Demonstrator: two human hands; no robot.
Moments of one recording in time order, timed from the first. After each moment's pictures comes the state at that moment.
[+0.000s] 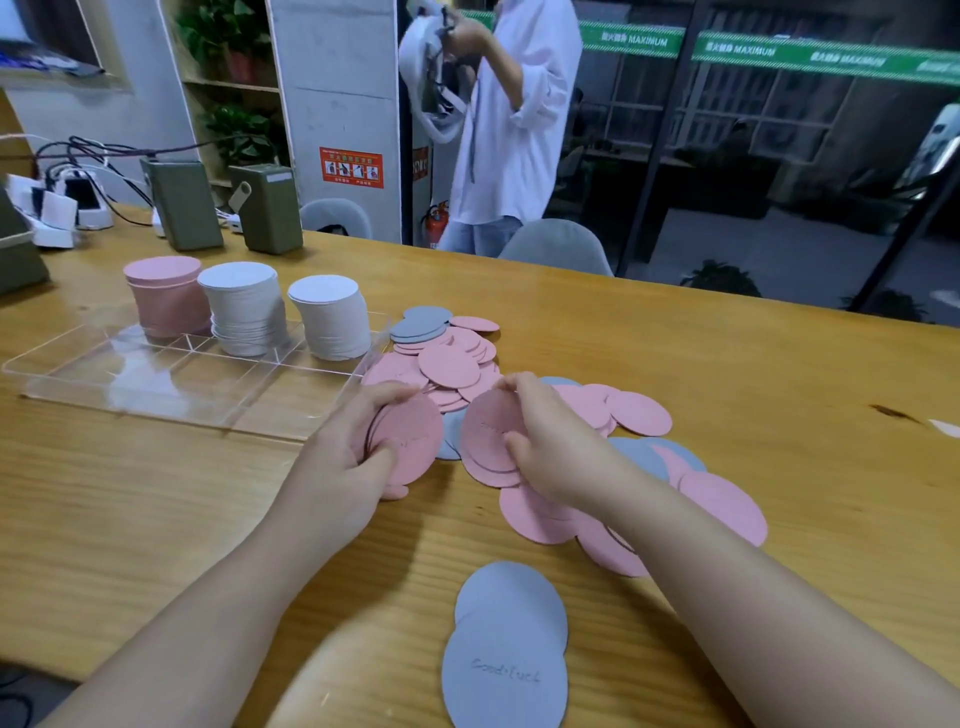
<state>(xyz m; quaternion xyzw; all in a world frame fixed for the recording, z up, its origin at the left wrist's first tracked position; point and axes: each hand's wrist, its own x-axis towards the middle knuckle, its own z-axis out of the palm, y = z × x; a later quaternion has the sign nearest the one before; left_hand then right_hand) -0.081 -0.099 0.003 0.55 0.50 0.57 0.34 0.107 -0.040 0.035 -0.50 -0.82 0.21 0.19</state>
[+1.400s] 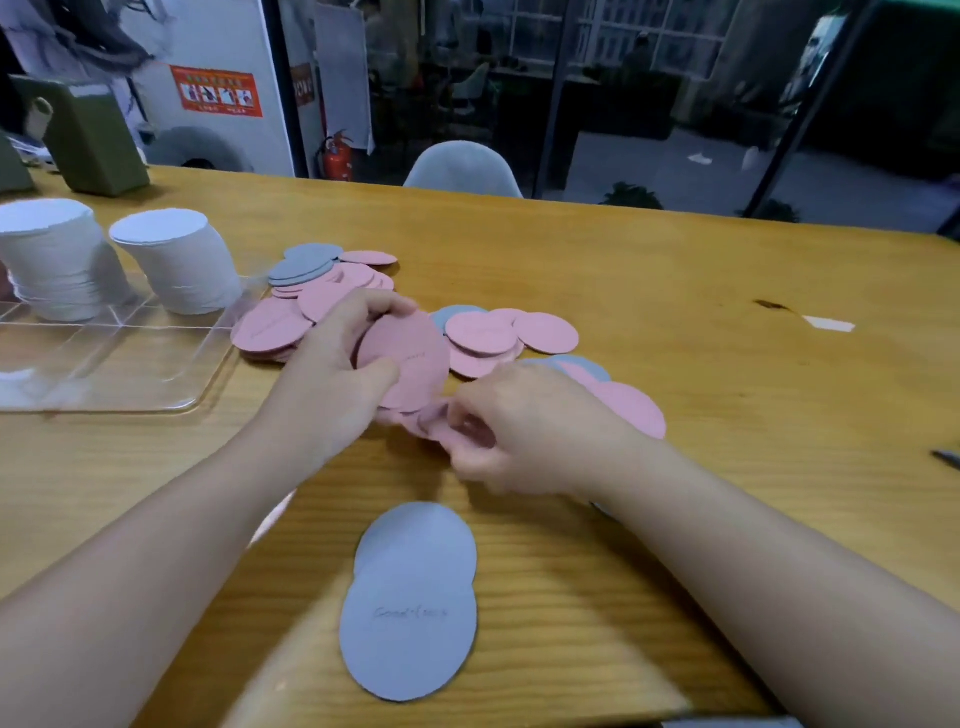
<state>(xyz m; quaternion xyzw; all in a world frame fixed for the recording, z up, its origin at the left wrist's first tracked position) -0.018 -0.062 0.019 0.61 0.46 0.52 0.40 0.157 -0.074 0.026 -0.42 -0.90 -0.06 0.14</state>
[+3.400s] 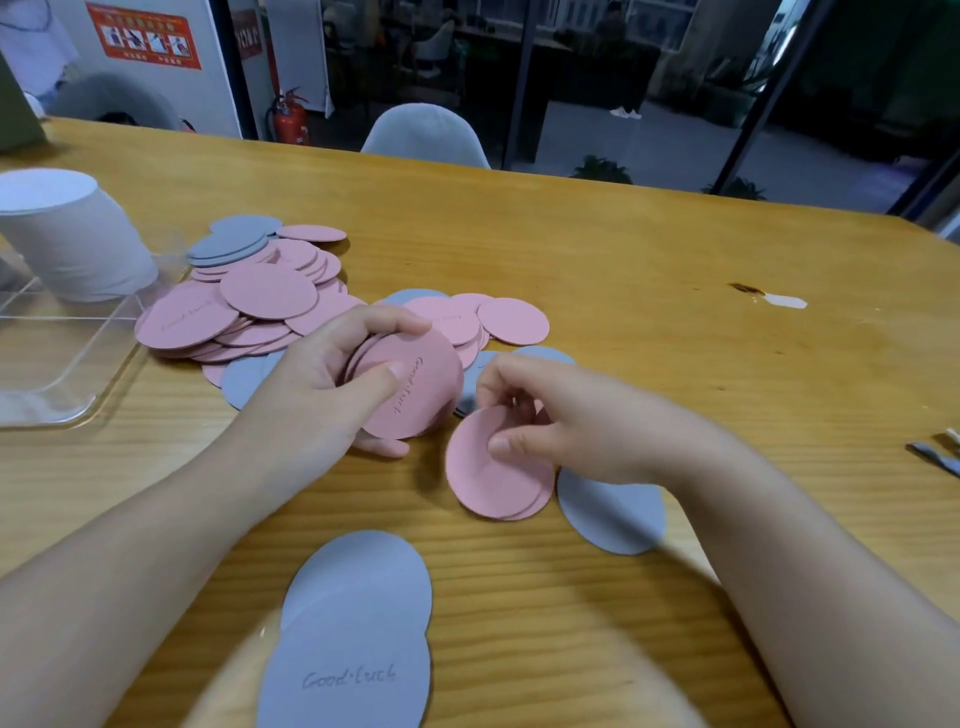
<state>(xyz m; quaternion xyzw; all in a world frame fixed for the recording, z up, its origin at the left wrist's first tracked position) 0.007 -0.057 0.008 0.59 0.39 0.49 0.51 0.212 -0.066 0.039 -0.49 -0.81 0.29 0.12</state>
